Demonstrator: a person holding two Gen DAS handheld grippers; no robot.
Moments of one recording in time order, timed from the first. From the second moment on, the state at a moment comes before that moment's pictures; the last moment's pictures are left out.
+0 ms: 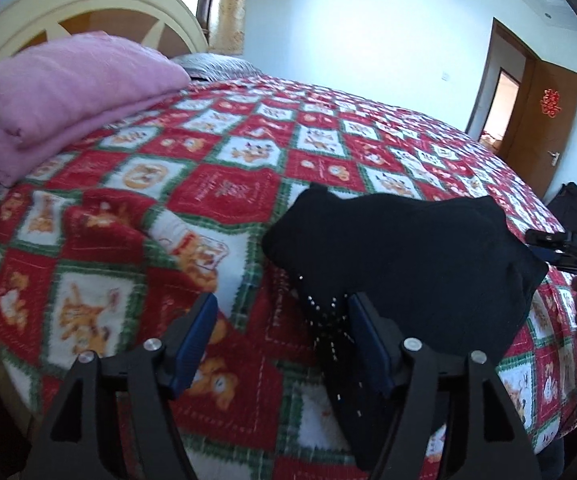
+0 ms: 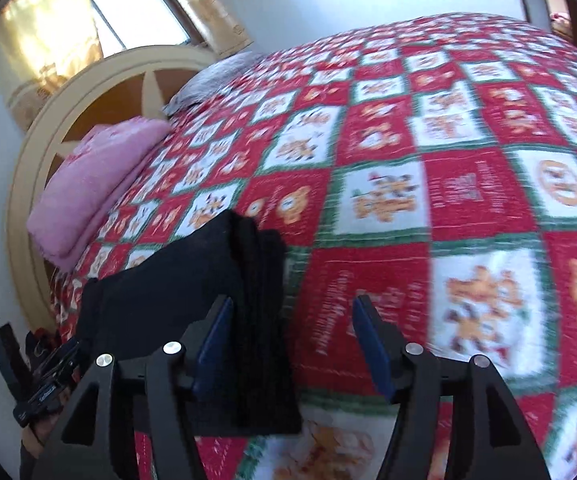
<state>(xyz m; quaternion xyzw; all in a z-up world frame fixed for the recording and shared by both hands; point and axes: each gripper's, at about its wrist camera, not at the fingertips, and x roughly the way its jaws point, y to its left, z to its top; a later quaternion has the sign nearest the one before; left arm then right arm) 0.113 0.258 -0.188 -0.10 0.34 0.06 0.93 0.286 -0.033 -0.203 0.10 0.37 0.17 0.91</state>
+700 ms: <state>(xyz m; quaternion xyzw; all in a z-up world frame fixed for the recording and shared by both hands) 0.023 0.185 -0.074 -0.06 0.20 0.04 0.98 0.054 -0.034 -0.094 -0.04 0.19 0.16 0.97</state>
